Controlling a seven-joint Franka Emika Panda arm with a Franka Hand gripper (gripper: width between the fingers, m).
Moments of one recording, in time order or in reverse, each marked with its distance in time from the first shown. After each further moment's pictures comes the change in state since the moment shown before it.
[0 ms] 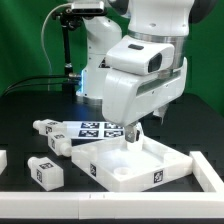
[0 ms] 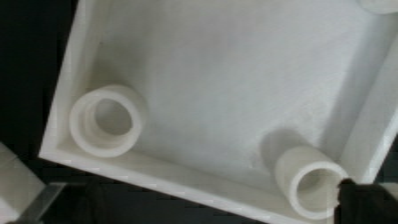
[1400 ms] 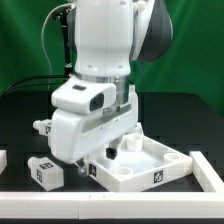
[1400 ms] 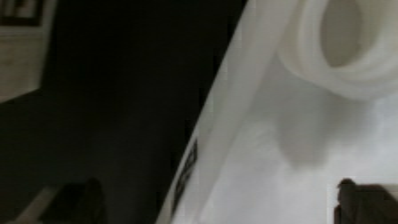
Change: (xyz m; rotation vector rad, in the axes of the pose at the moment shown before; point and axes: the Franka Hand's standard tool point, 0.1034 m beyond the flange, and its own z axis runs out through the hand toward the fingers) arm -0.058 0.045 0.079 -0.042 0.061 -0.052
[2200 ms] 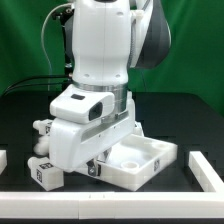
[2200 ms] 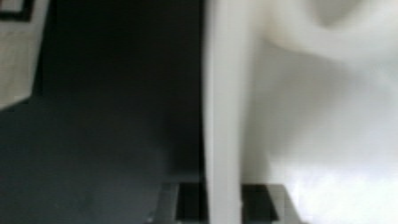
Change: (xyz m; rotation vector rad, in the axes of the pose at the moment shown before) arm -0.004 0.003 0.003 0.004 0.014 0.097
